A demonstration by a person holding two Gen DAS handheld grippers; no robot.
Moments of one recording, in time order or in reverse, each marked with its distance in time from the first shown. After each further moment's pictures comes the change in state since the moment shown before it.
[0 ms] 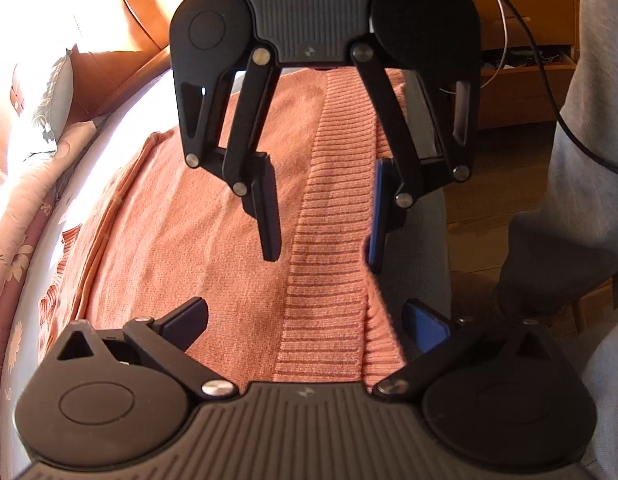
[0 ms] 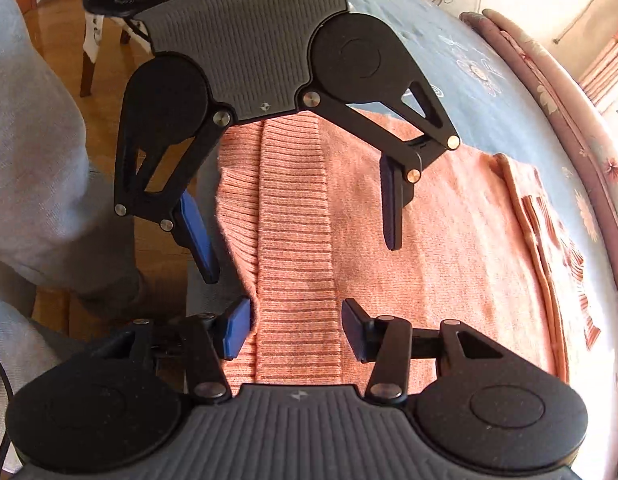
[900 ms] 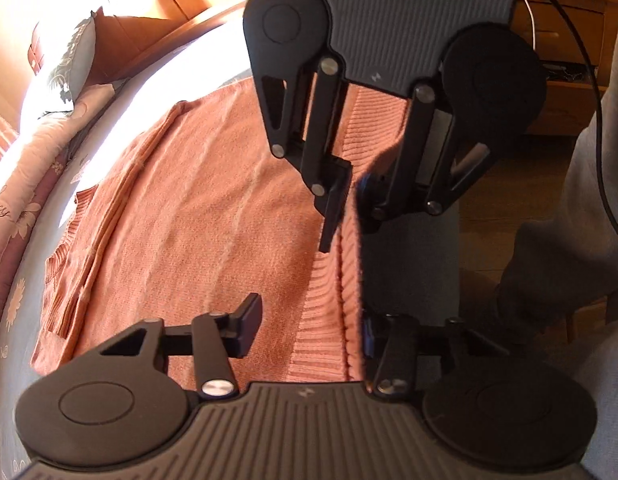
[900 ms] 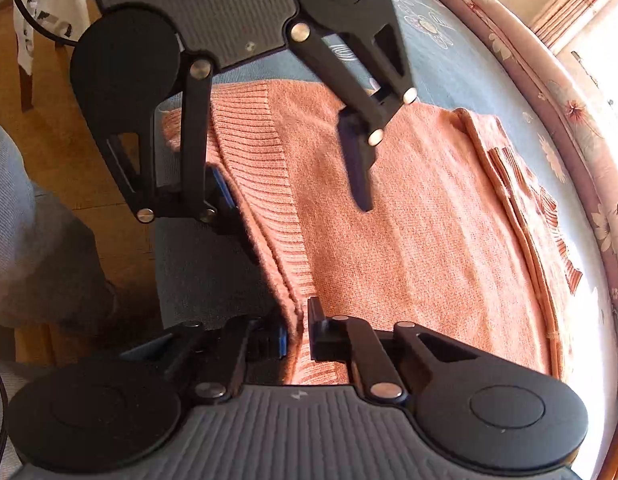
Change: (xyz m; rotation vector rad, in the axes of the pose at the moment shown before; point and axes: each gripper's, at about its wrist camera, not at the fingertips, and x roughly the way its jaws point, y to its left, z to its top) left arm -0.012 0.015 -0.002 -0.099 0.068 -0.039; right arm 0.007 -0.009 0.015 0.147 0.099 -0.107
